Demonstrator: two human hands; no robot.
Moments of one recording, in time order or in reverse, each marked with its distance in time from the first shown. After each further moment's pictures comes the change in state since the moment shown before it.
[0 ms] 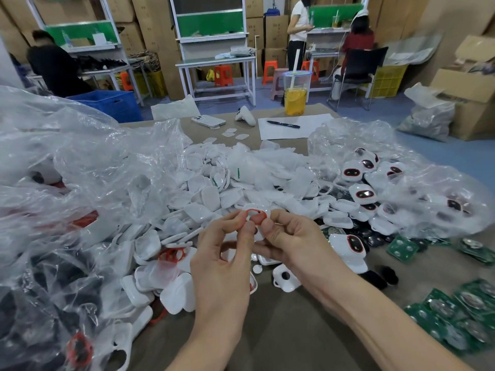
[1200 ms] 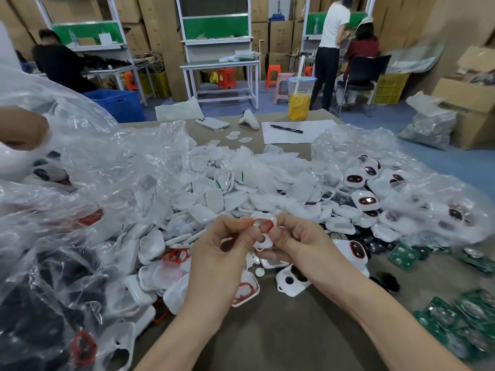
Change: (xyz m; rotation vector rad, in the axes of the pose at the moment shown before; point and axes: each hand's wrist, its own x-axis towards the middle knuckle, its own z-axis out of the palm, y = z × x) left_hand 0.022 0.002 -0.012 -0.096 -0.205 -0.096; right_hand 0.000 -0.005 -0.008 -0.134 -0.051 -0.012
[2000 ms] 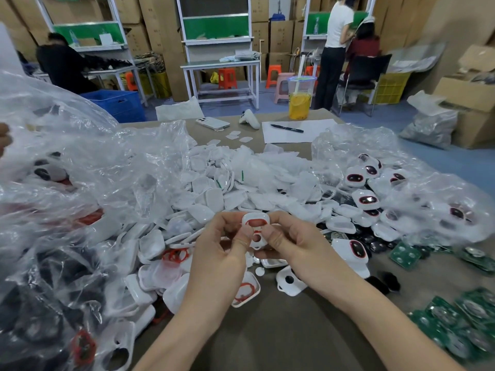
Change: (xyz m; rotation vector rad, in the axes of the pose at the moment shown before) left_hand -0.003 0.006 -0.001 0.188 -0.015 0.050; right_hand -0.004 -0.002 0.006 -0.183 -0.023 -0.090
